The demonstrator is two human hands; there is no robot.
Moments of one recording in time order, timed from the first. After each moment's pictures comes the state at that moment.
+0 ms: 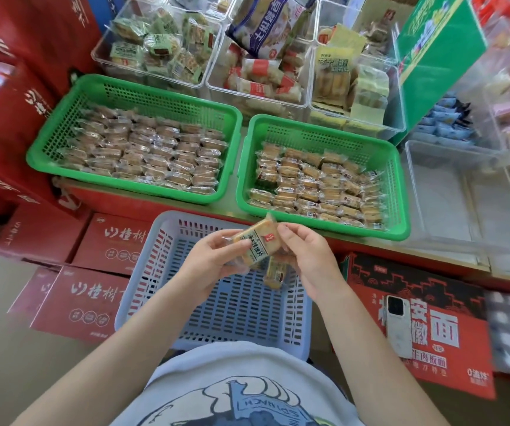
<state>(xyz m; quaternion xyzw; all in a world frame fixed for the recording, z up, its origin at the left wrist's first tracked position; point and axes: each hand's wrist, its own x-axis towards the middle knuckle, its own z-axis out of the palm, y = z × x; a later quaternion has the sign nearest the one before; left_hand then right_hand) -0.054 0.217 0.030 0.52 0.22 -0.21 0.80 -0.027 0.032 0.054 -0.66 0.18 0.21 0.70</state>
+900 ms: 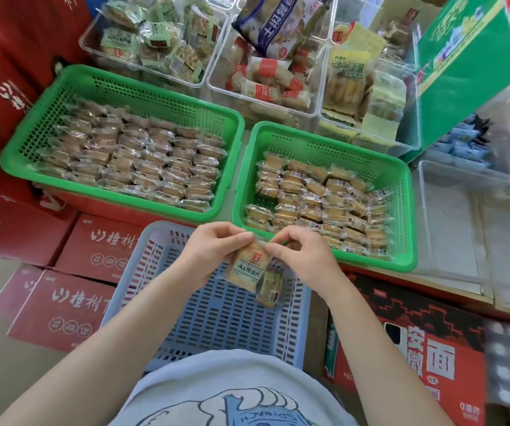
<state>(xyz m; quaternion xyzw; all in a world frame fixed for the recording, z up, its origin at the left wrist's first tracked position) 0.024 0.220 0.021 0.57 0.21 -0.20 0.77 0.048 0.024 0.055 -0.86 -0.02 0.22 0.45</state>
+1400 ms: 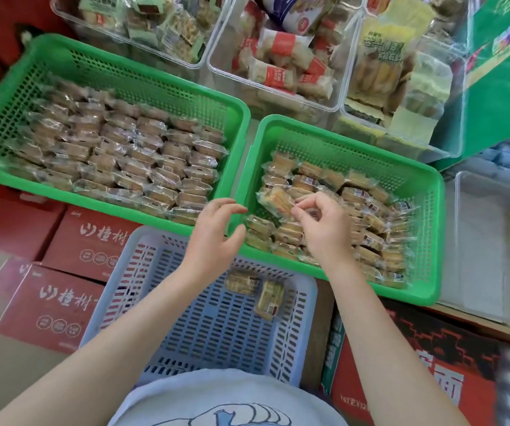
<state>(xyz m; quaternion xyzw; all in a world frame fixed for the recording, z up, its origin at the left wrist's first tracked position) 0.087 0.215 -0.026 0.87 0.09 -0.05 0.49 0.156 0.019 0.000 -0.91 0.01 0.08 0.41</state>
